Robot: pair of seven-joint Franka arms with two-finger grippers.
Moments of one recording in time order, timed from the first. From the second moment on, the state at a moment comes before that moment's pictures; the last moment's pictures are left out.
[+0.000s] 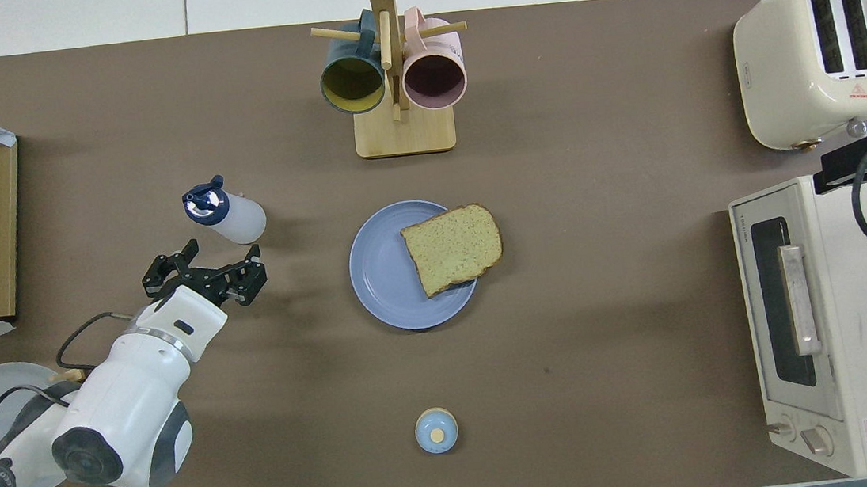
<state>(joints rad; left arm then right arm) -0.35 0.03 0.12 -2.69 0.19 3.50 -0.18 0.01 -0.05 -0.09 -1.69 0.03 1.57 0.03</state>
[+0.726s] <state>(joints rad) -0.55 -0.03 0.10 -2.75 0.20 3.48 -0.31 0.01 -0.05 -0.09 -1.69 0.03 1.57 0.03</state>
